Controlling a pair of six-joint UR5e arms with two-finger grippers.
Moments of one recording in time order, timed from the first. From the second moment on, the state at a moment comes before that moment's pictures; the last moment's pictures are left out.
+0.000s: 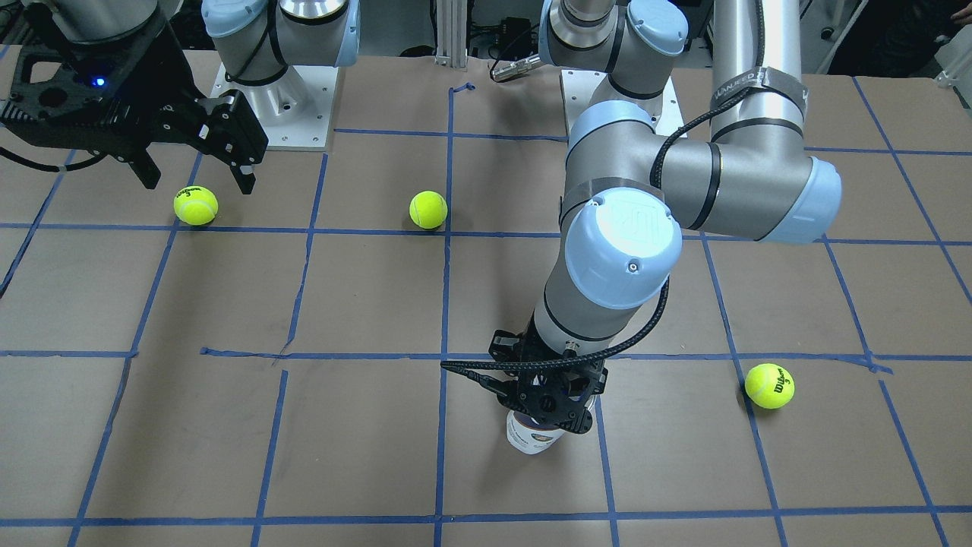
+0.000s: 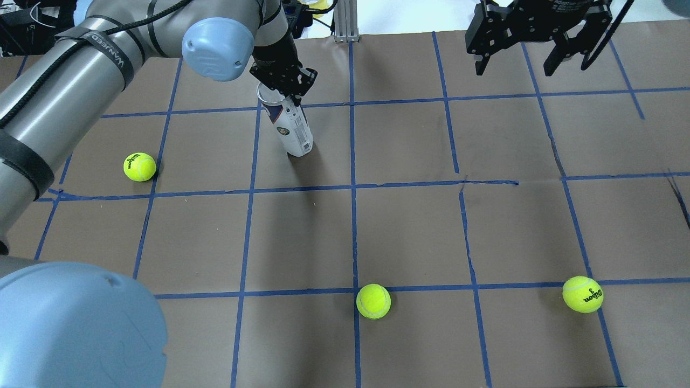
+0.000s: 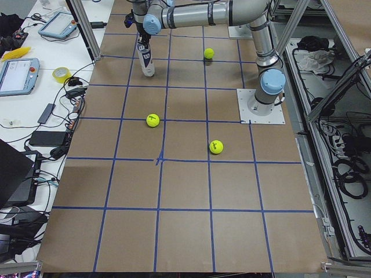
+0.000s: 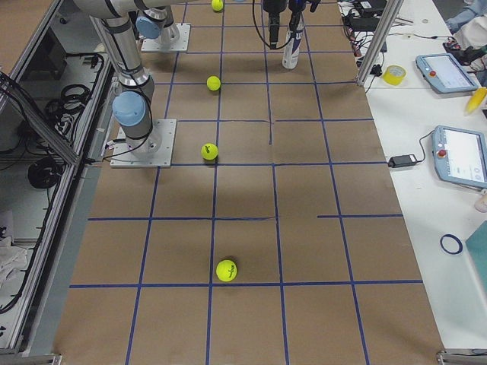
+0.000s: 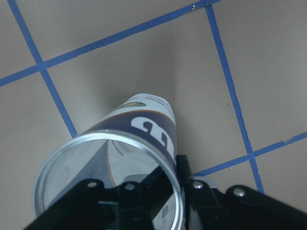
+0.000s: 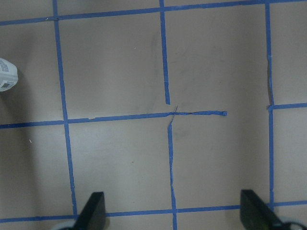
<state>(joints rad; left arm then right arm) -1.74 -2.08 -1.29 -1.31 1.50 0.17 1.58 -1.51 1.36 -1.49 -1.56 0.07</state>
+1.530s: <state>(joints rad) -1.56 -1.70 -1.30 -1.72 1.58 0.09 1.58 -1.54 1.42 -1.50 -1.56 0.07</state>
